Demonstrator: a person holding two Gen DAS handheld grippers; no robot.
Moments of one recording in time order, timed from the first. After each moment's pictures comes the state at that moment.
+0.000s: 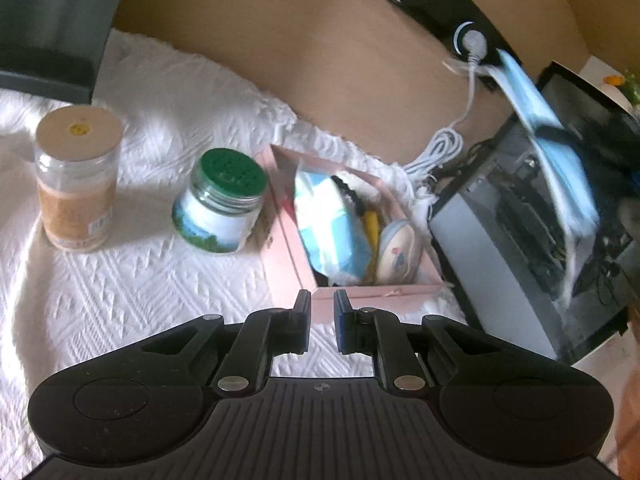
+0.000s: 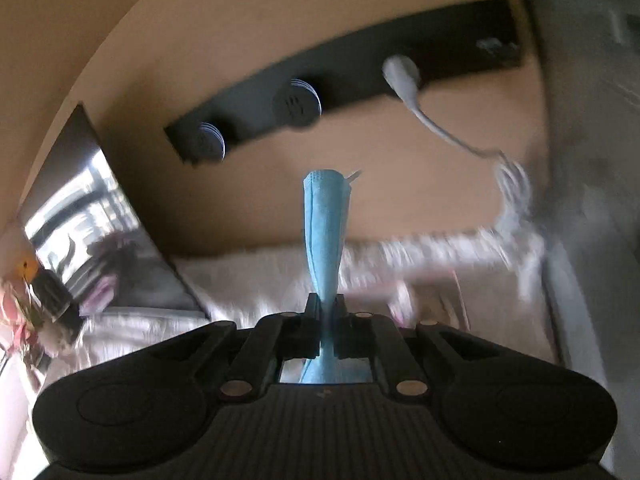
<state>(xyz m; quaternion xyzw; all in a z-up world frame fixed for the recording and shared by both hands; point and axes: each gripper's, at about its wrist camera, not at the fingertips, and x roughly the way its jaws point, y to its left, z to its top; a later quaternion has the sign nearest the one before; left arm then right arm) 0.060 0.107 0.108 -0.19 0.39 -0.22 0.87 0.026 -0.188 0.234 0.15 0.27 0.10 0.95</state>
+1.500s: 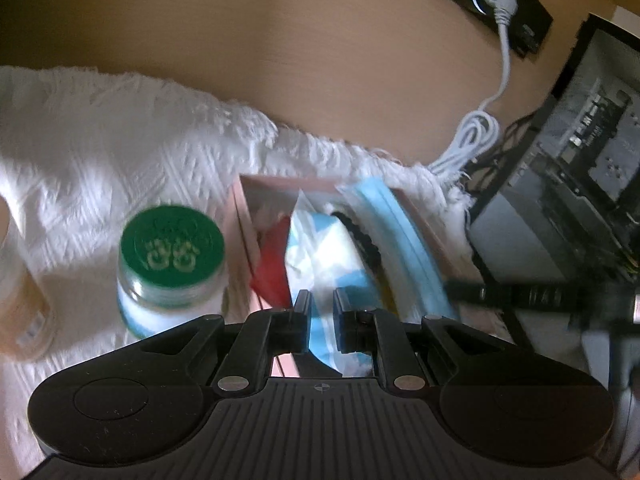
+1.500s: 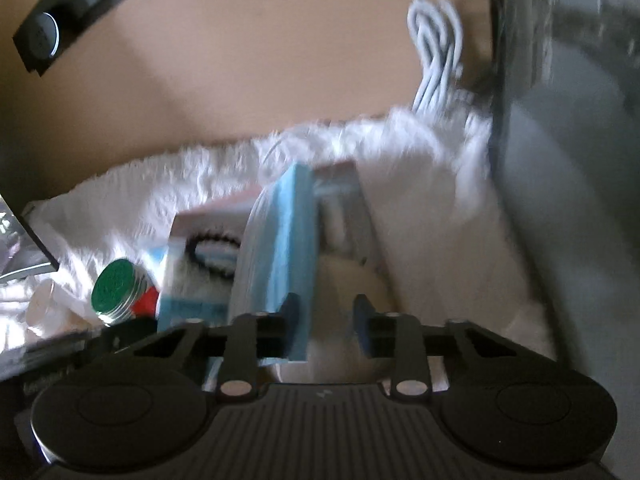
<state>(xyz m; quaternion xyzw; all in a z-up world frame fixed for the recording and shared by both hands) 0.153 0.042 0.090 -0.12 0.39 -0.20 0.89 0.090 -0.209 0.090 0.14 0.37 -0.02 0.92</state>
